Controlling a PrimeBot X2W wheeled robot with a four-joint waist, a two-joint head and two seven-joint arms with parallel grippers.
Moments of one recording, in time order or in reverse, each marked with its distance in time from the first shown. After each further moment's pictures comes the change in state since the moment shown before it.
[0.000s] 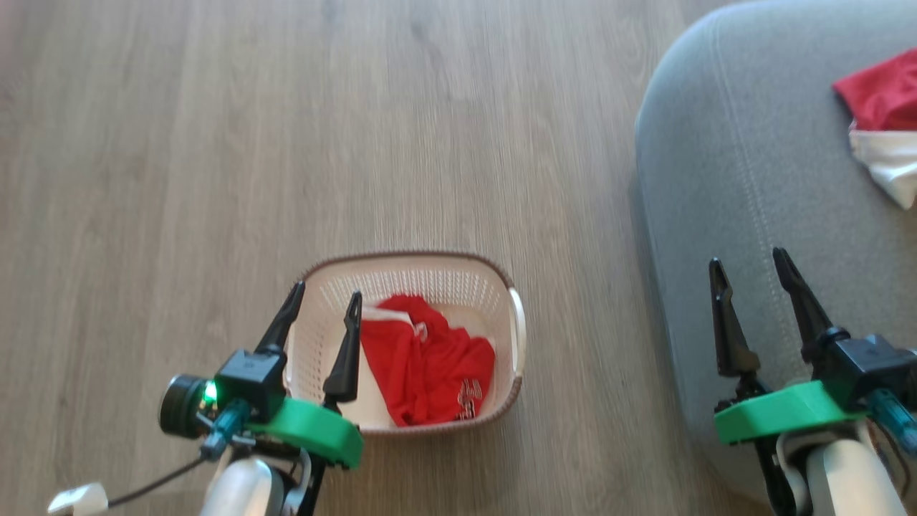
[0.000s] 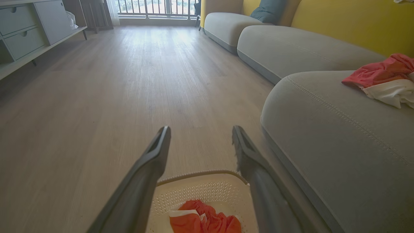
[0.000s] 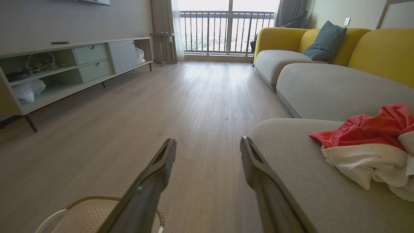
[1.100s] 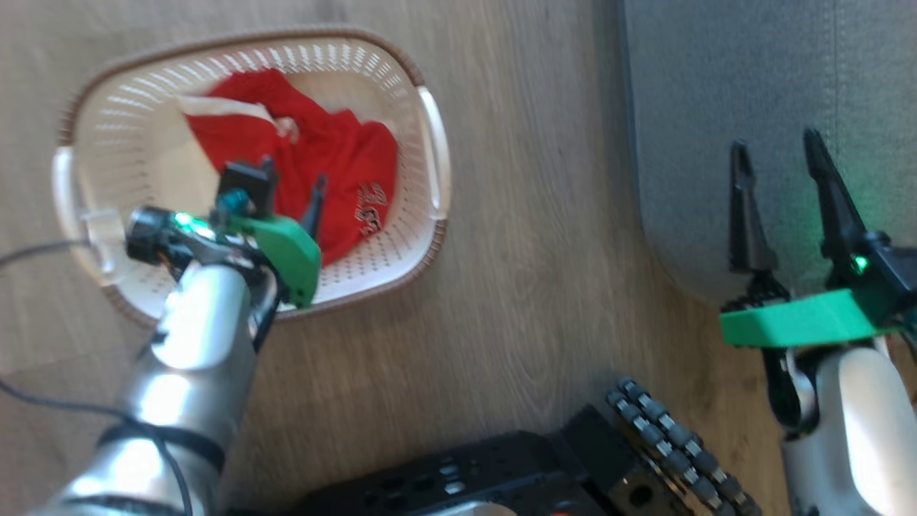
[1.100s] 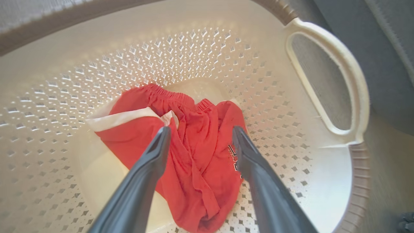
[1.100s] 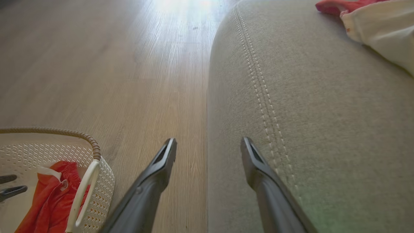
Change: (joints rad) left arm -0.690 0.013 -0.032 0.854 0.080 -0.100 0.000; right arm -0.206 0.018 -0.019 -0.035 0.004 0.000 0.000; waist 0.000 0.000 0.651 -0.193
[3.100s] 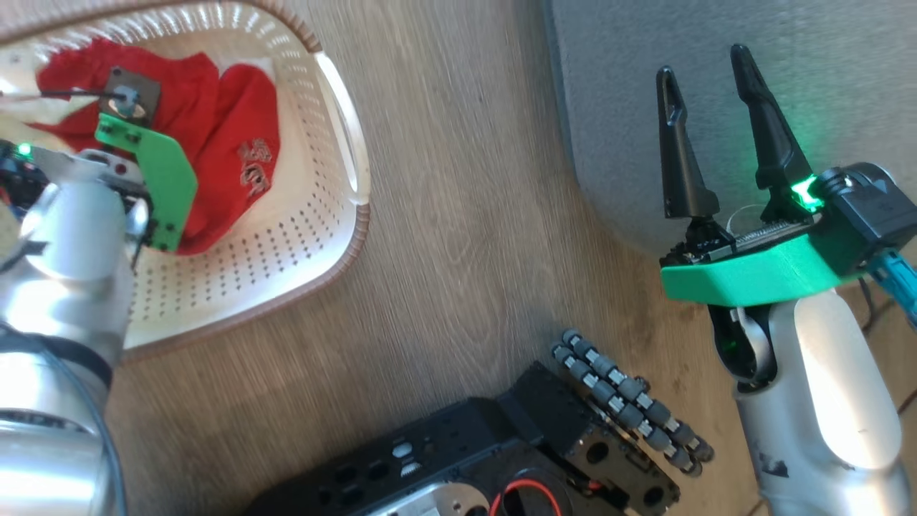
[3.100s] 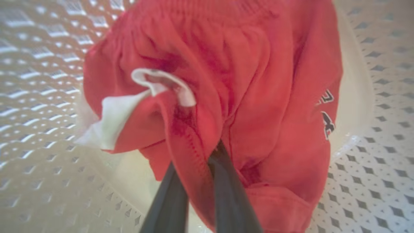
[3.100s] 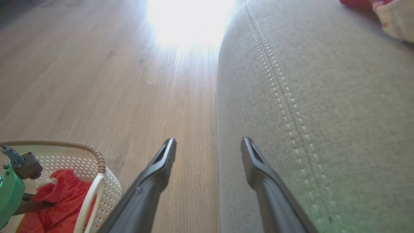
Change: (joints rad) left arm -0.314 0.168 -0.146 0.315 0.049 0.067 0.296; right arm -0.163 0.003 0.179 -0.001 0.108 -0.007 -0.007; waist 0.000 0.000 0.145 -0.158
